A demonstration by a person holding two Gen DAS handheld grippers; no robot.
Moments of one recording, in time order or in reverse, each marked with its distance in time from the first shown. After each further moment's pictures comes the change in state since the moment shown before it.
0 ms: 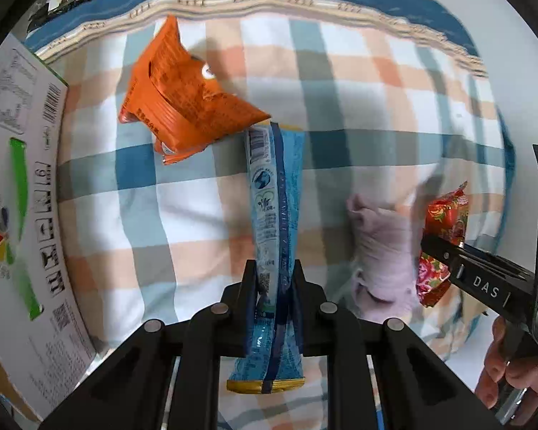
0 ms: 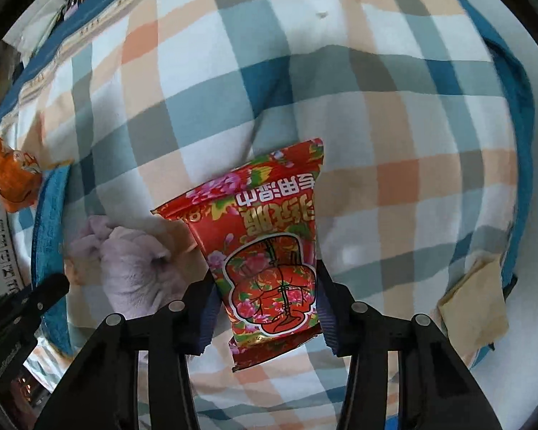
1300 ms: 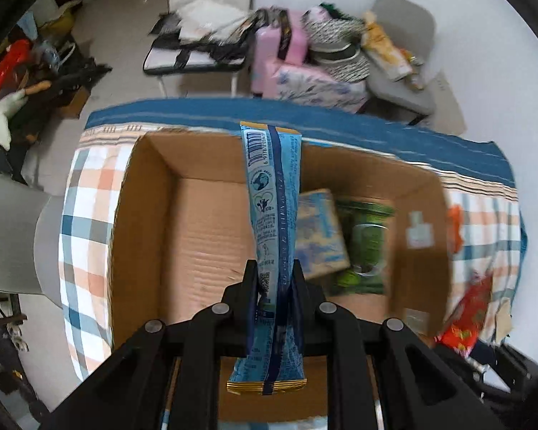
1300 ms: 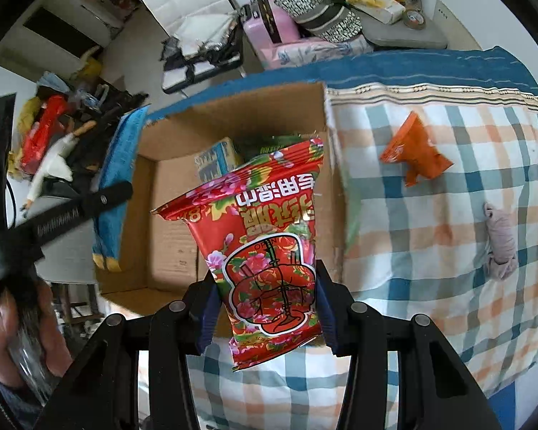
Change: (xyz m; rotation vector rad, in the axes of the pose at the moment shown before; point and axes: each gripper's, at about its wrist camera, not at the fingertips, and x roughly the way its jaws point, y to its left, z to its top) left arm -0.201 0.336 0.013 -0.148 -0.266 0.119; right arm -0.155 0.368 -0.156 -0.222 -0.209 0.281
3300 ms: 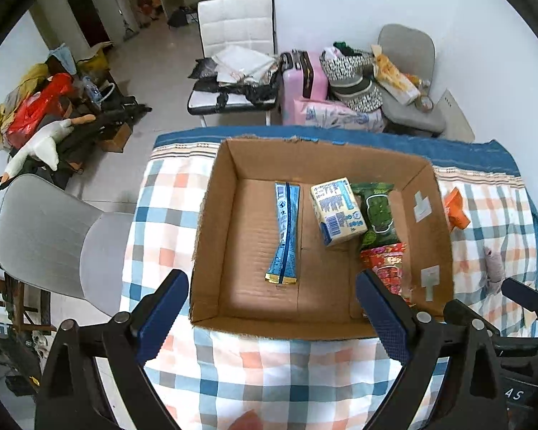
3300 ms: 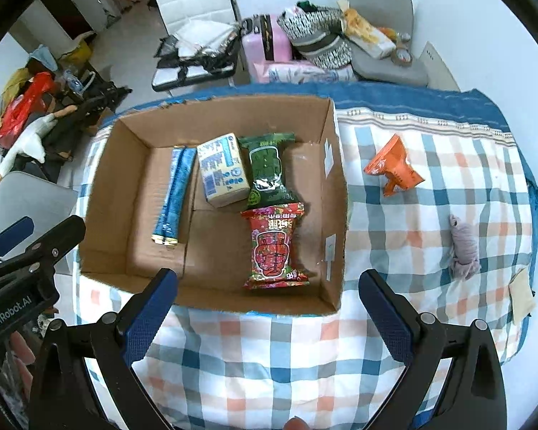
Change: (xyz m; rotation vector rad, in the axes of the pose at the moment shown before) left arm -0.113 -0.006 -0.102 0.034 -0.217 0.152; right arm -0.025 0.043 -0.040 -0.119 -0.108 -0.169
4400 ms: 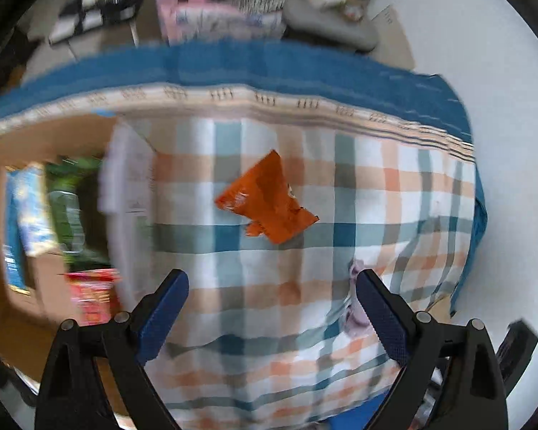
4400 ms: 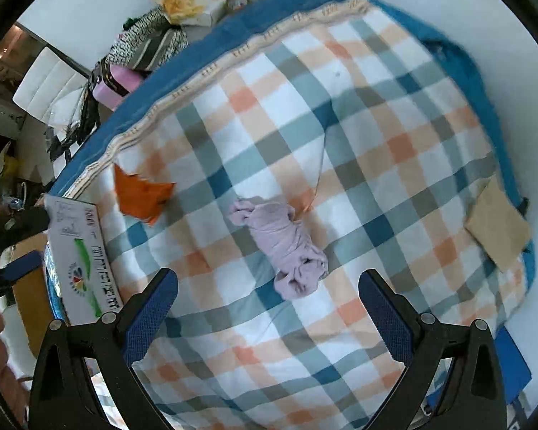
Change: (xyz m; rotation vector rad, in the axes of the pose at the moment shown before) left arm 0.173 -0.317 0.087 -0.028 0.483 -0.302; right arm 0.068 -0.370 -0.010 0.521 0.118 -0.021
